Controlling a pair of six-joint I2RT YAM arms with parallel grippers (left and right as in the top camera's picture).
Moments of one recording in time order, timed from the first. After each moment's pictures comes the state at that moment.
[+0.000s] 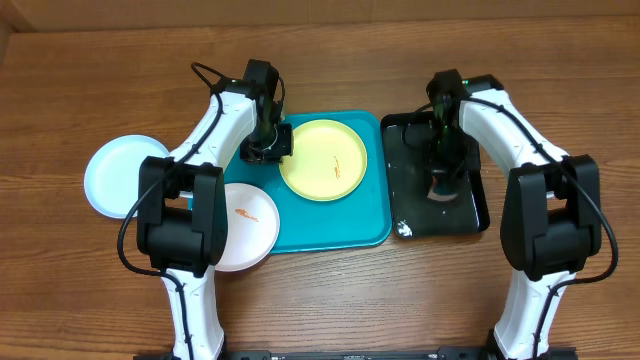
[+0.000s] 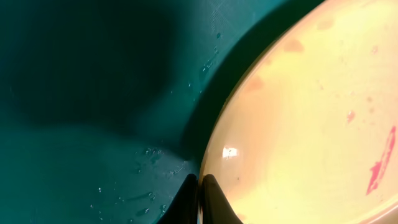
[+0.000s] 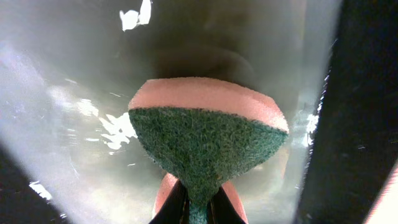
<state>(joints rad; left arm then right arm) -0.20 2.17 1.65 -1.00 0.15 -0.23 0.19 2.09 1.59 -1.21 0.02 0.26</state>
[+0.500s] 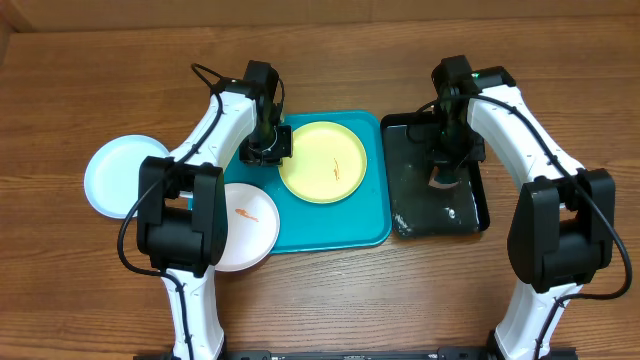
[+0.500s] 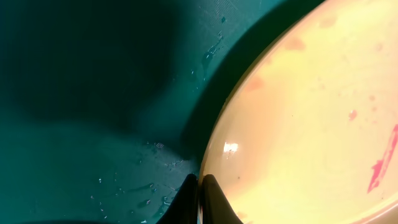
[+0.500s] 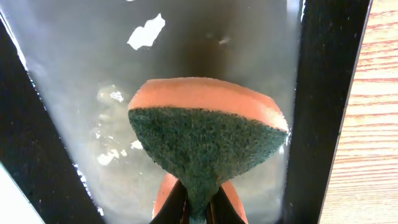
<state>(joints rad) -0.20 2.17 1.65 -1.02 0.15 -0.23 0.19 2.02 1.61 -1.20 0.02 0.23</state>
